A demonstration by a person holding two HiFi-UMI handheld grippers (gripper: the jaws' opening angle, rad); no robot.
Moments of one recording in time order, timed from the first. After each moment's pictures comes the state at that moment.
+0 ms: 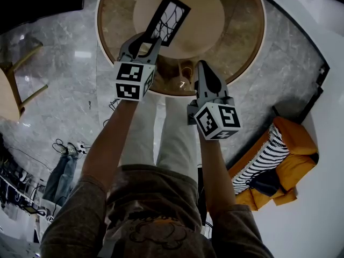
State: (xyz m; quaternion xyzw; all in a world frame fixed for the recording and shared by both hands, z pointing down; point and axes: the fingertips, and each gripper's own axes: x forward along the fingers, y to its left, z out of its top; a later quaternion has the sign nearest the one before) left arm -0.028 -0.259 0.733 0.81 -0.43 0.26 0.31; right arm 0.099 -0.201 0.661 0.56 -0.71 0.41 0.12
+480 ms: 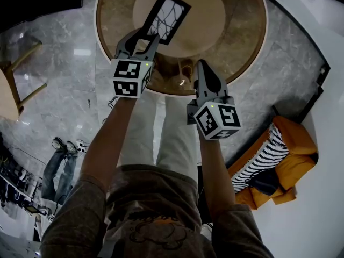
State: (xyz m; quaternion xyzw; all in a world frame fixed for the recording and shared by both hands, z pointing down) left arm -0.033 -0.262 0.743 0.80 -0.44 0.26 0.31; right arm 0.102 -0.197 0.669 0.55 -0.71 0.41 0.13
